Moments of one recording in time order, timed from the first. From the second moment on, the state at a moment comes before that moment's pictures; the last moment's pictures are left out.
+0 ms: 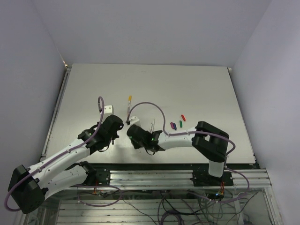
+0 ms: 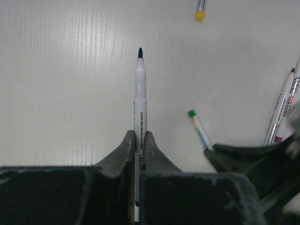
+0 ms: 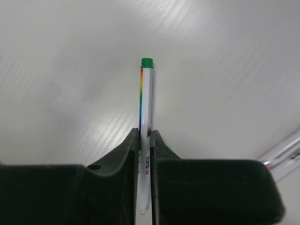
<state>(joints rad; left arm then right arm) -0.75 0.91 0.62 -0.59 -0.55 -0.69 1.23 1.88 1.04 0.01 0.30 0.49</state>
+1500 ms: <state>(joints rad) -0.88 1.01 0.55 -0.24 -0.32 -0.54 0.61 1.45 0.82 -0.04 0.29 0.36</state>
